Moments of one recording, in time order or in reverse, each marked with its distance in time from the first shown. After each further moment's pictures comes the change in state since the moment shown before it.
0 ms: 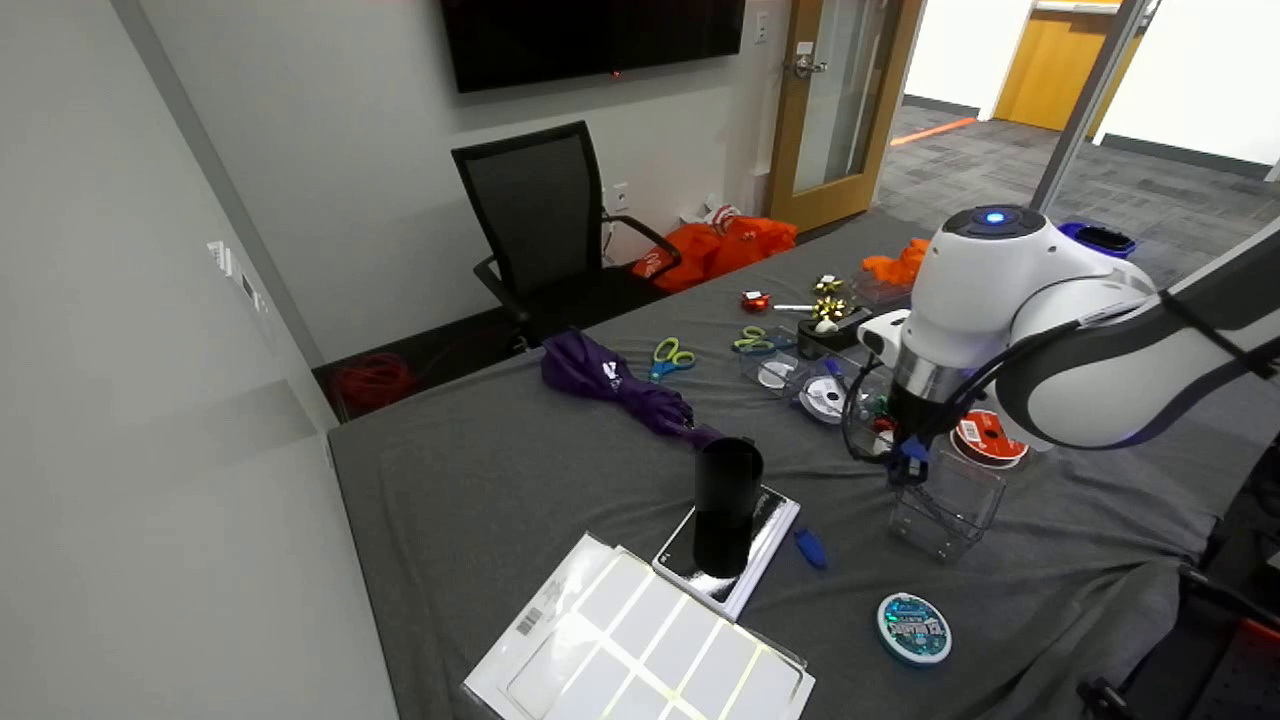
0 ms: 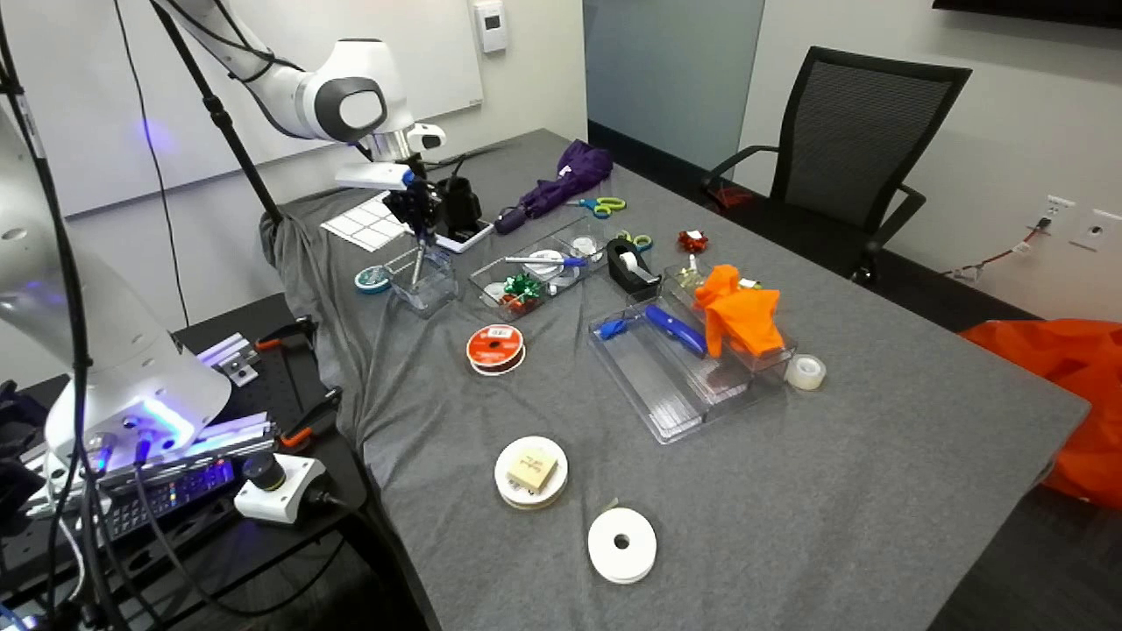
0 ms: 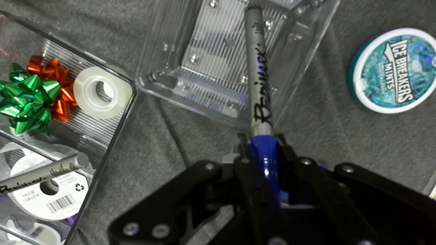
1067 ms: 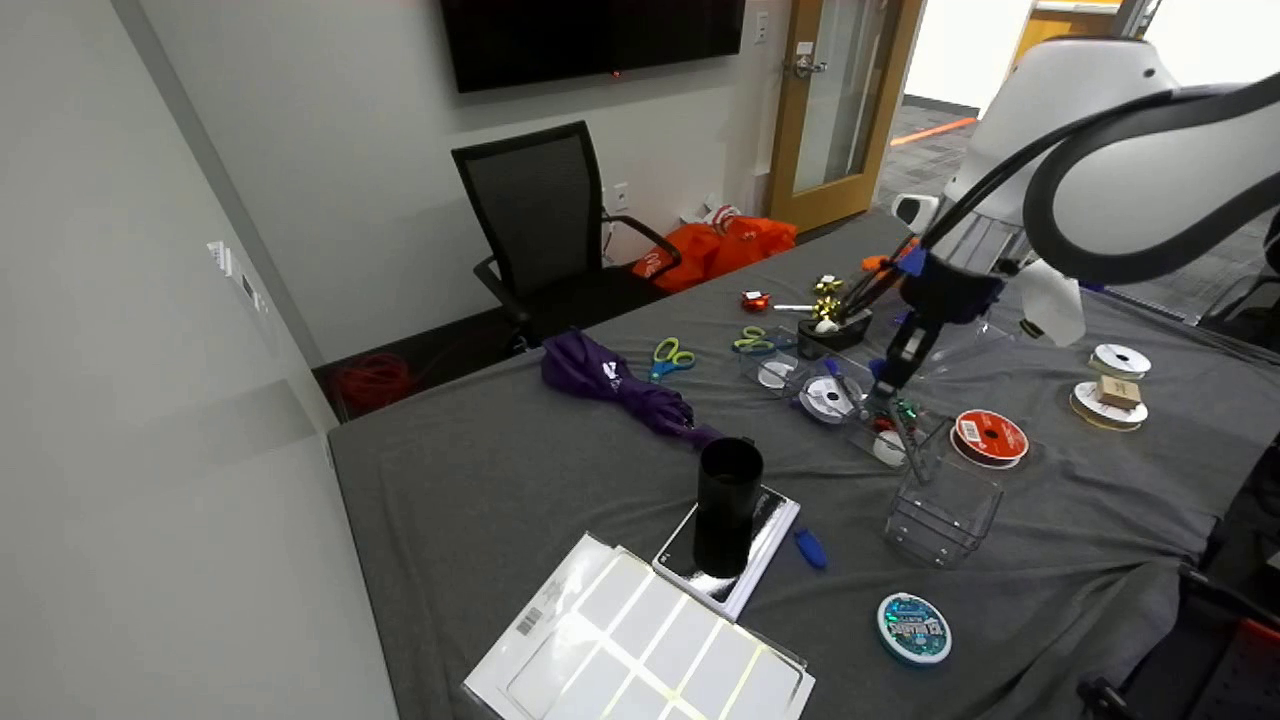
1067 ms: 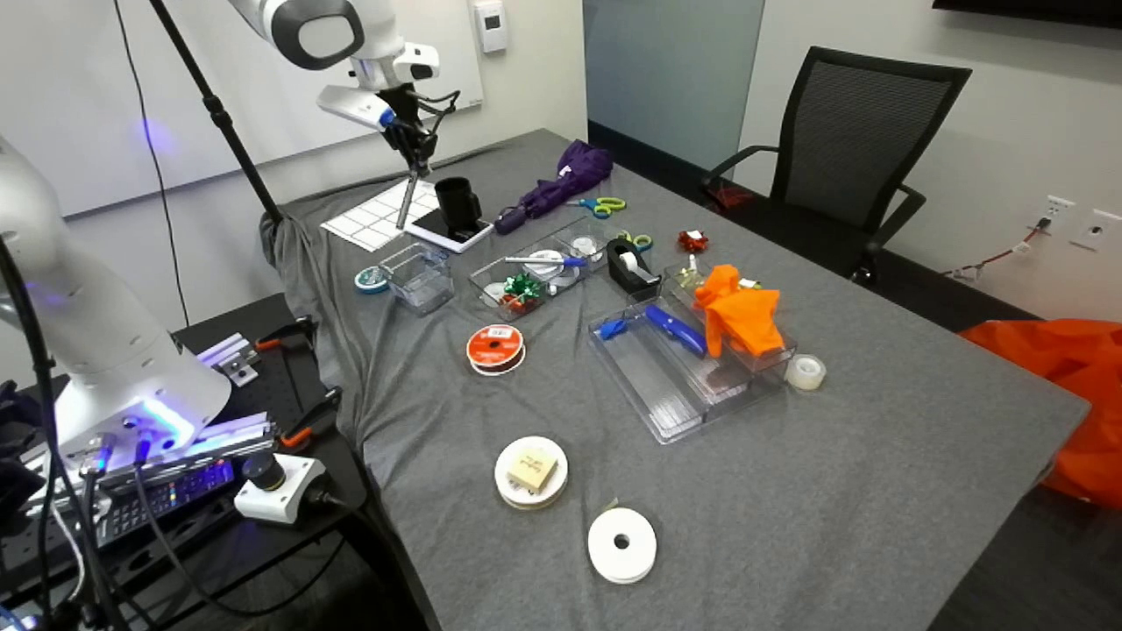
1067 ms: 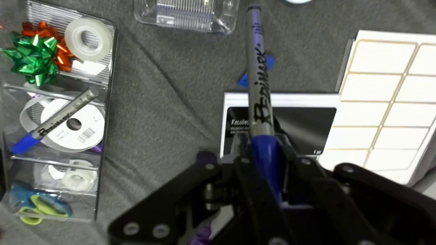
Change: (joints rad) arm -0.045 -0.239 0.033 0.053 0.406 -0.141 -0.112
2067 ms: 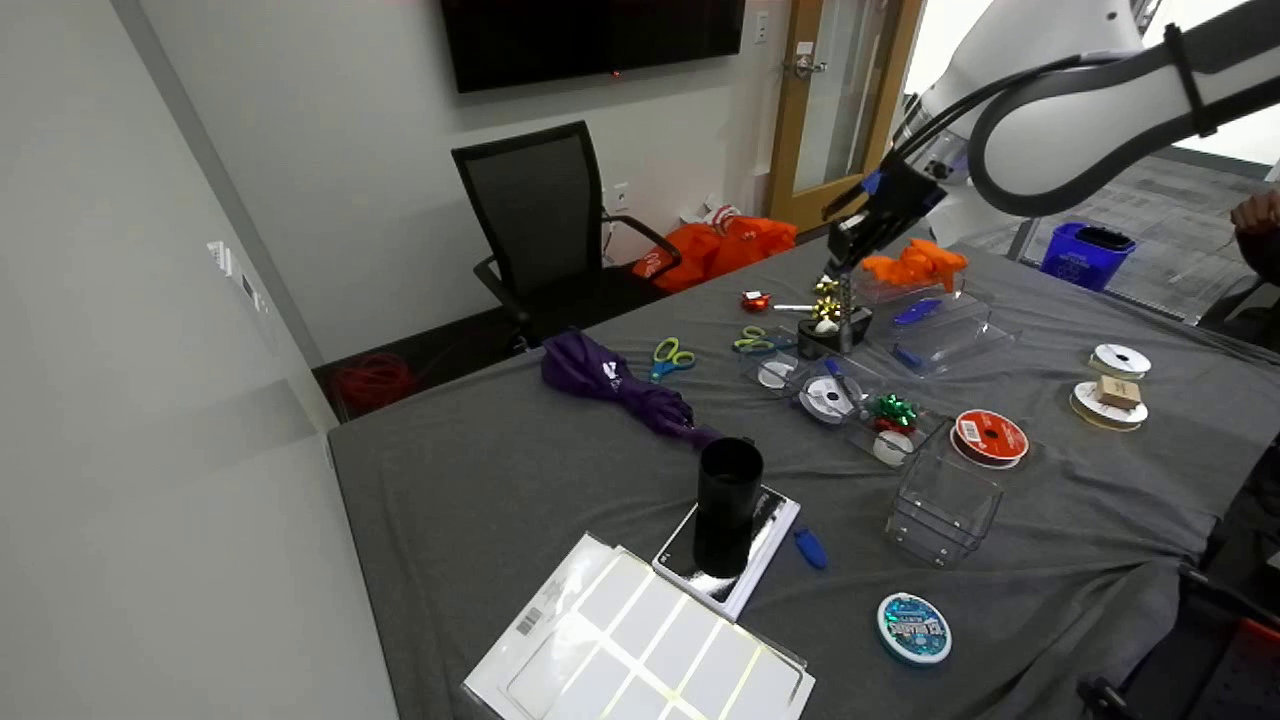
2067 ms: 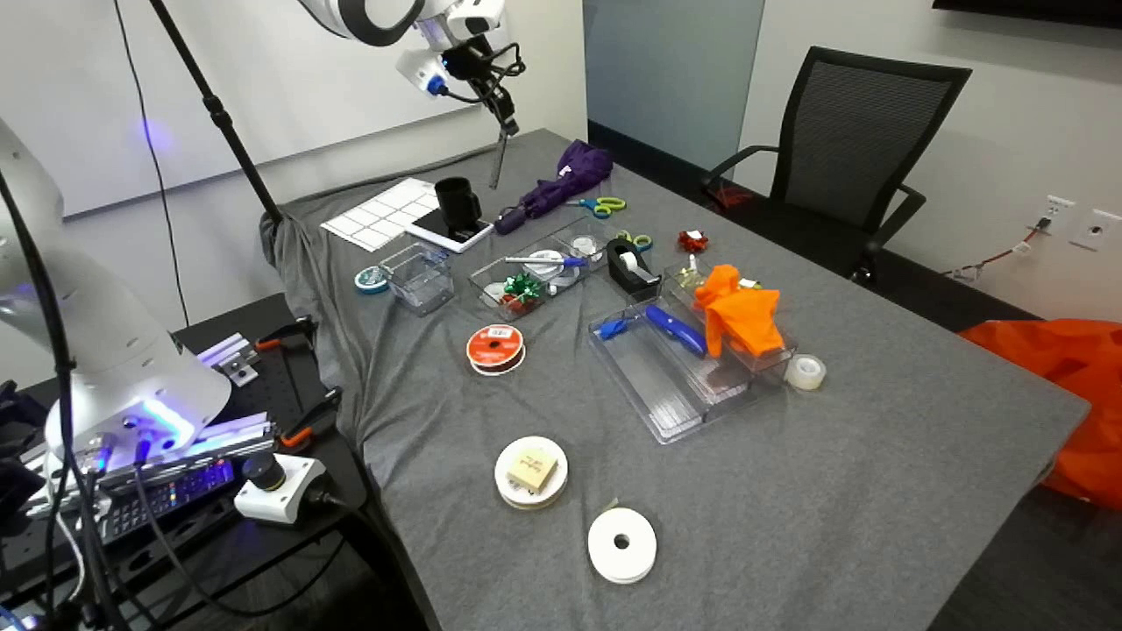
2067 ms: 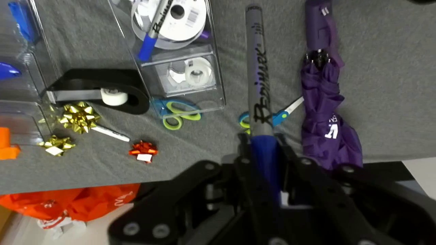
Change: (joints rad) arm -0.079 0.153 -0.085 0.249 -0.236 0.202 0.468
